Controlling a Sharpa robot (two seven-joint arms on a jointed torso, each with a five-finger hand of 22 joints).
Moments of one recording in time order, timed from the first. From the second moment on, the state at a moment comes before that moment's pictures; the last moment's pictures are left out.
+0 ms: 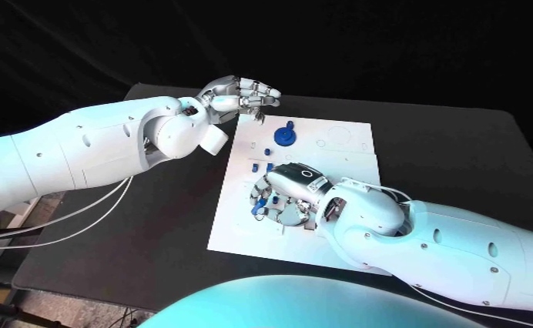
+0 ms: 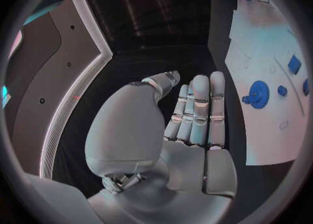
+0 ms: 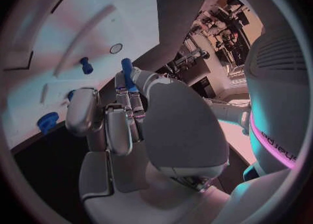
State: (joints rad) left arm 1.15 -0.89 0.00 1.47 -0.16 0.00 0.25; left_hand 1.39 -0.20 0.54 0.08 0.20 0.78 0.20 0.39 0.22 0.89 0.15 0.47 0.10 1.09 0.06 1.22 0.36 0.17 0.87 0.16 1.02 0.65; right arm 1.04 -0.58 -0.15 1.74 -1.60 -0.34 -0.15; right_hand 1.49 -0.18 0.55 0.18 0.06 1.07 0.13 0.24 0.35 1.23 0.10 0.13 0.08 1.47 -0.01 1.44 1.16 0.11 1.39 0.09 1.14 1.31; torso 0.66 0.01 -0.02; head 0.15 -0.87
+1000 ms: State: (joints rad) left arm 1.15 -0.89 0.00 1.47 -0.16 0.00 0.25; left_hand 1.39 -0.20 0.54 0.08 0.20 0.78 0.20 0.39 0.22 0.89 0.14 0.48 0.10 1.09 0.06 1.22 0.36 0.17 0.87 0.16 1.02 0.65; right arm 1.02 -0.57 -0.15 1.69 -1.65 -0.27 -0.17; right_hand 1.48 -0.19 0.56 0.17 0.07 1.06 0.13 0.24 0.36 1.23 0.10 0.12 0.08 1.47 -0.01 1.44 1.15 0.11 1.39 0.09 1.14 1.31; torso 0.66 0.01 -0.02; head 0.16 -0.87
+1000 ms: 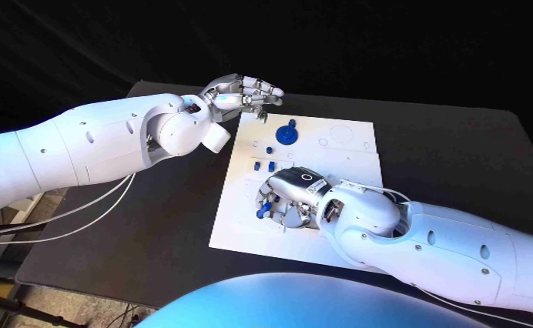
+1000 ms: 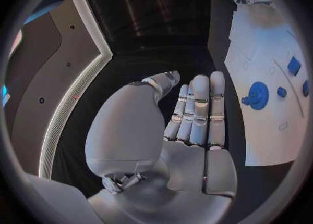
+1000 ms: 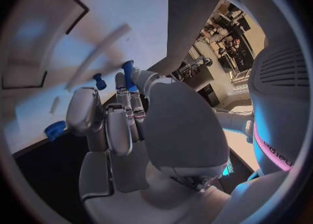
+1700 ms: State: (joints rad) left arm 1.15 -0.89 0.00 1.47 -0.16 0.00 0.24; left_hand 1.39 -0.20 0.54 0.08 0.20 0.78 0.20 0.39 0.22 0.89 0.14 0.48 0.10 1.09 0.06 1.22 0.36 0.17 0.87 0.16 1.02 0.65; right arm 1.02 -0.55 -0.16 1.68 -1.67 -0.26 -0.19; right_hand 1.35 -0.27 0.51 0.18 0.13 0.95 0.15 0.19 0.35 1.26 0.07 0.12 0.09 1.46 -0.01 1.44 1.15 0.11 1.38 0.10 1.12 1.31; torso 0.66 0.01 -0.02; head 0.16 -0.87
